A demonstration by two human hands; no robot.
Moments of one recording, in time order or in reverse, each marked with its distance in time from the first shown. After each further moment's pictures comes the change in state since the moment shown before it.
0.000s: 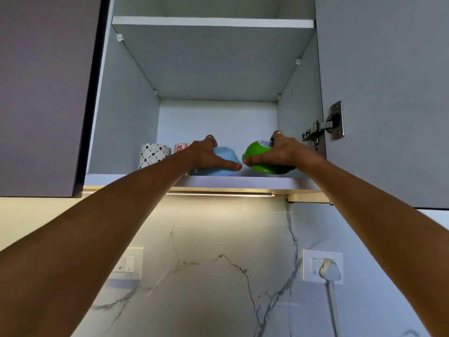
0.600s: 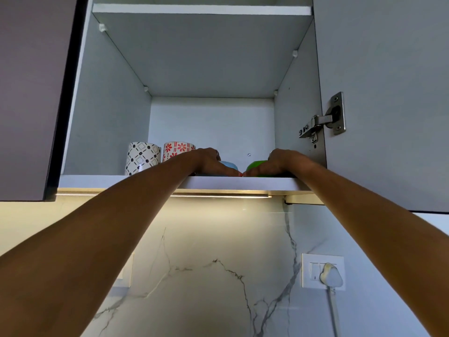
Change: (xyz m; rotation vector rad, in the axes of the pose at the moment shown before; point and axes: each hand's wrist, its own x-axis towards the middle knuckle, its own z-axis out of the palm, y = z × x) left_hand 0.035 0.011 0.028 0.167 -0.214 -0.026; right_hand 0.016 0.016 0.014 -0.205 -0.221 0.069
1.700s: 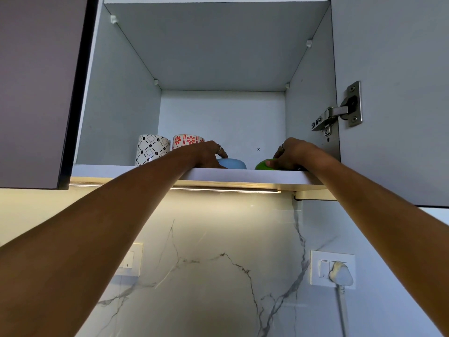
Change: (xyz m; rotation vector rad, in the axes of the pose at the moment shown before) left_hand -0.002 -0.022 -0.002 0.029 0.020 0.113; right_hand 0.007 0.005 0.001 -0.023 0.135 -0.041
